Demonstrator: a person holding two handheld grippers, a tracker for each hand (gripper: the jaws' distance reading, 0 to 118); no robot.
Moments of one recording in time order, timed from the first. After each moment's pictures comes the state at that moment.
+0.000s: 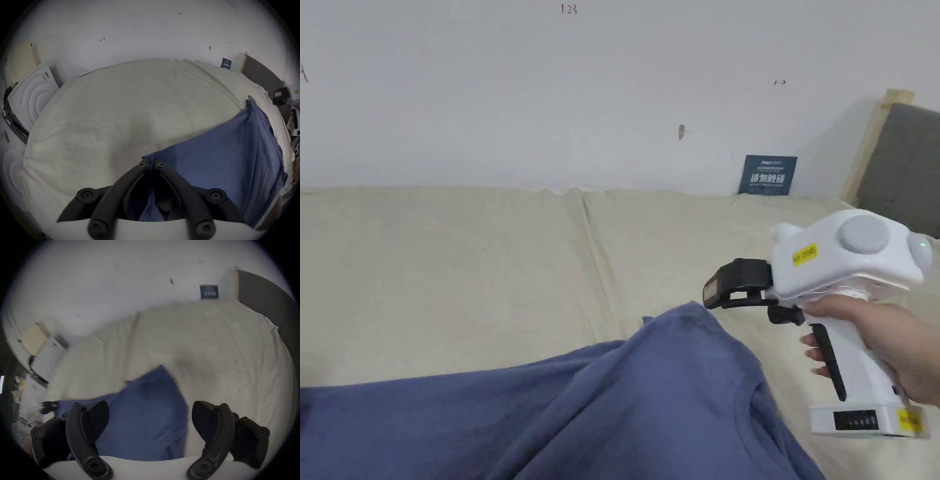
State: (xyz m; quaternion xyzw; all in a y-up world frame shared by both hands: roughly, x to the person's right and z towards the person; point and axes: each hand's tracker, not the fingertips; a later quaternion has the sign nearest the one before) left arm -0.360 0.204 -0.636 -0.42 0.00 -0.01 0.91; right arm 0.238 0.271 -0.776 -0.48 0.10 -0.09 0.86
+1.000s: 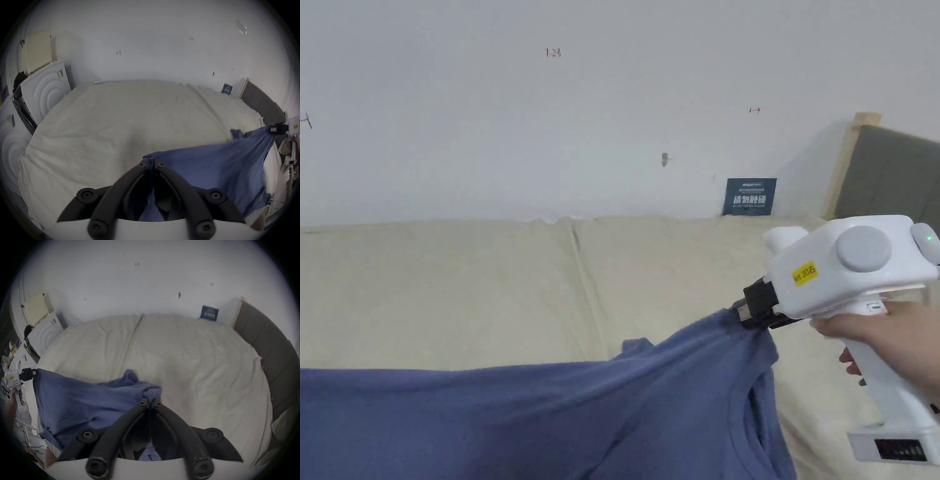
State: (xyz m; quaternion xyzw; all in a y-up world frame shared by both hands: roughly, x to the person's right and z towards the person) left arm -0.356 0.302 -0.584 -0.35 0.02 0.06 0.93; right arm 0.249 0.347 -0.663 -0.40 0.11 0.01 0.91
